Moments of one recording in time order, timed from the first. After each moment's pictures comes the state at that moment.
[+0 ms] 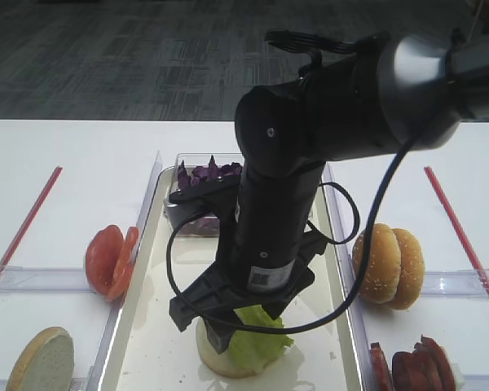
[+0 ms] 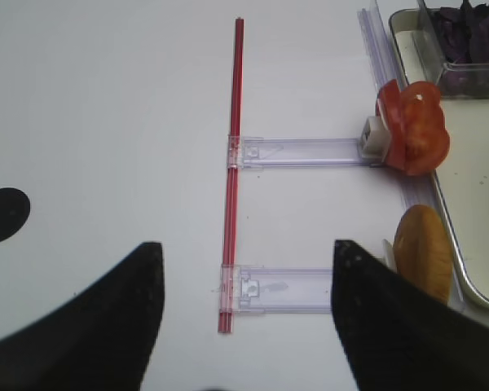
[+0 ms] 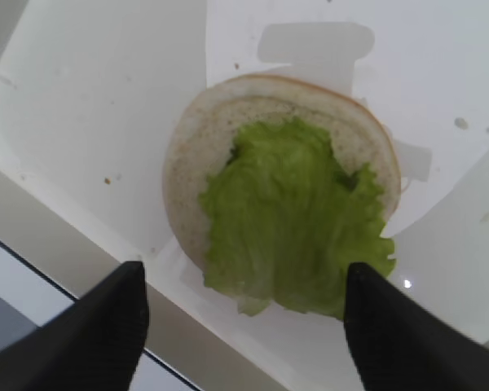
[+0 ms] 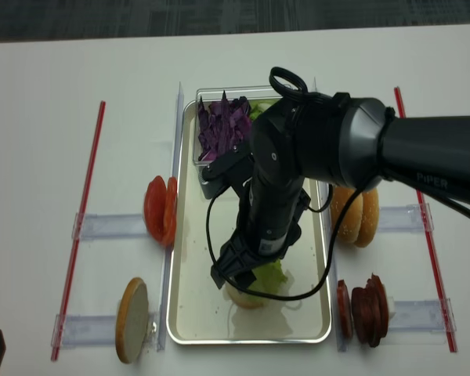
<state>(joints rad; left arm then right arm) 0.01 -0.02 -0.50 0.05 1.18 -0.05 0.78 1.85 -1.20 0.23 0.91 0.01</state>
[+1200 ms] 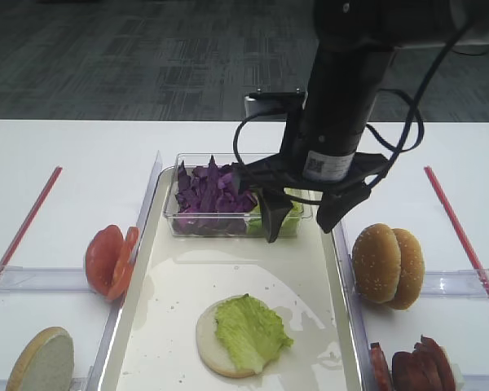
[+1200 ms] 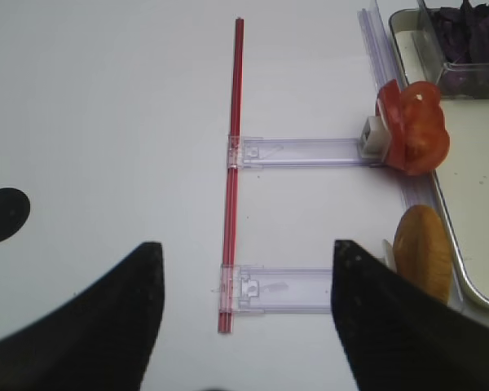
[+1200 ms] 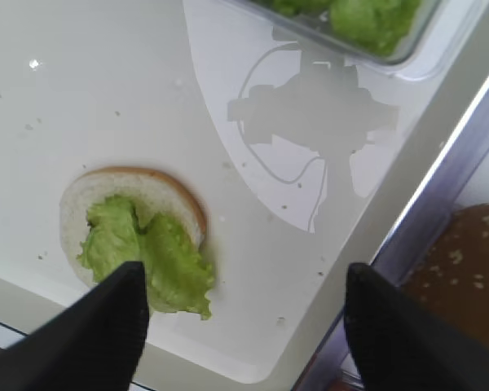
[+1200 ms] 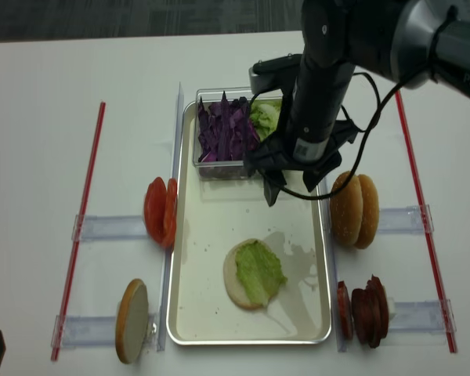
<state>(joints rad) 0.01 -0.02 -0.50 0.05 1.18 -0.05 0.52 1.85 -1.41 0.22 1.15 0.09</state>
